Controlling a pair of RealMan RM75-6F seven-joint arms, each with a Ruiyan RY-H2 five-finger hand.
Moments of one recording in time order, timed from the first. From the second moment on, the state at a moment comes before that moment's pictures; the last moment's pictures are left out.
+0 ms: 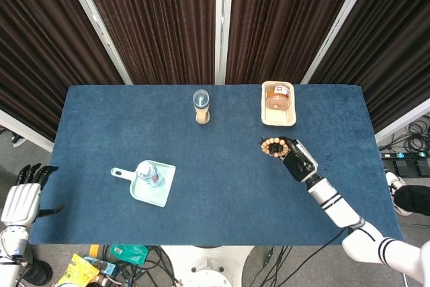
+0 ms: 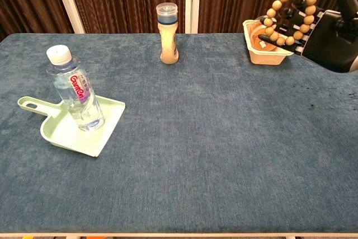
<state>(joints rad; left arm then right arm) -0.11 -1.28 -0.04 -1.39 1.41 1.36 -0.08 0.64 -1.48 0.03 -1.18 -1.60 1.15 2.14</state>
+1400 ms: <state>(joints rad) -0.12 -1.28 -0.04 -1.39 1.42 1.36 -0.08 0.63 -1.48 0.00 -1.13 -1.64 1.23 2.11</state>
